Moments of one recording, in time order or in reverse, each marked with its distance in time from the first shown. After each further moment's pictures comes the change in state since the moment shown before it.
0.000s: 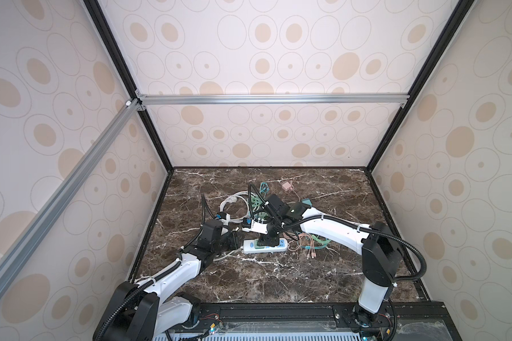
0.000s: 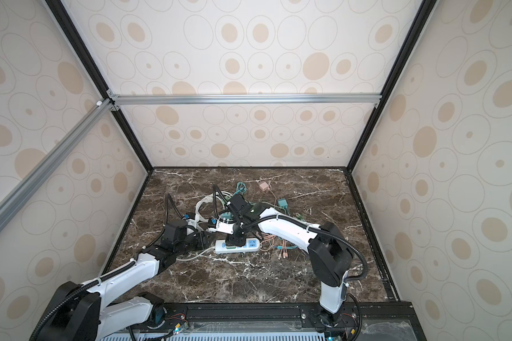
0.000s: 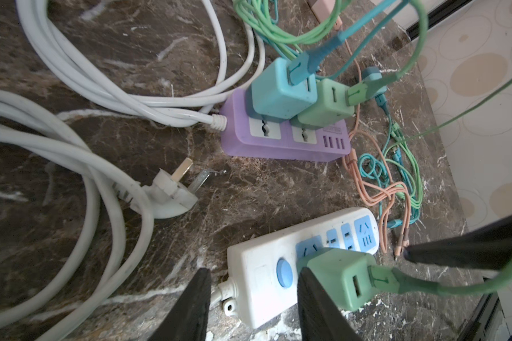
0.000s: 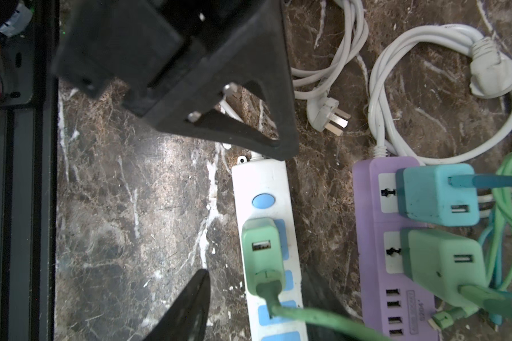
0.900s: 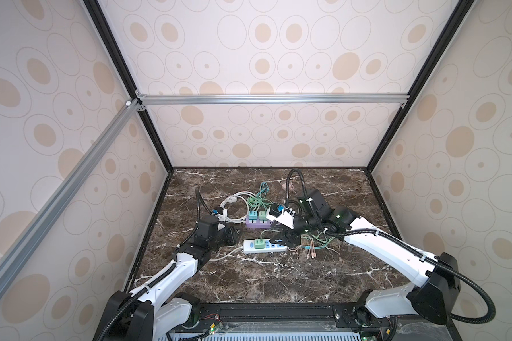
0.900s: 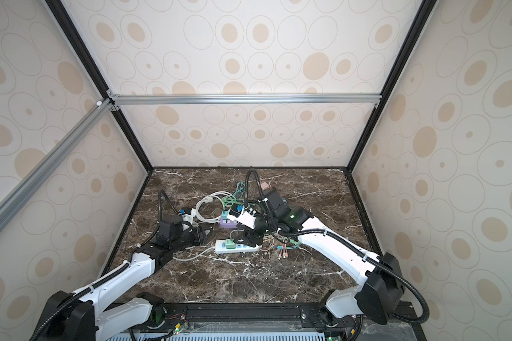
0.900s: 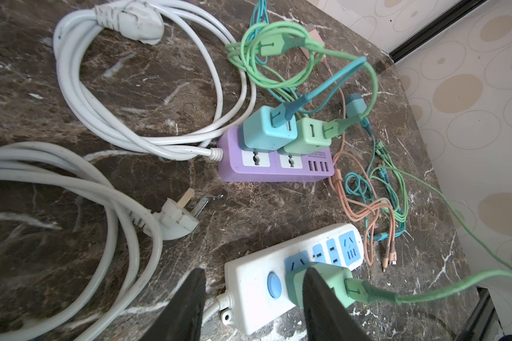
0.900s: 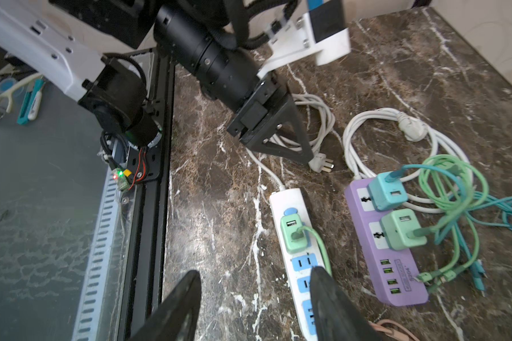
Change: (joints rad) left arm 0.045 -0.063 0.048 -0.055 0.008 0.027; right arm -0.139 -0.430 -0.236 0.137 -0.264 0.190
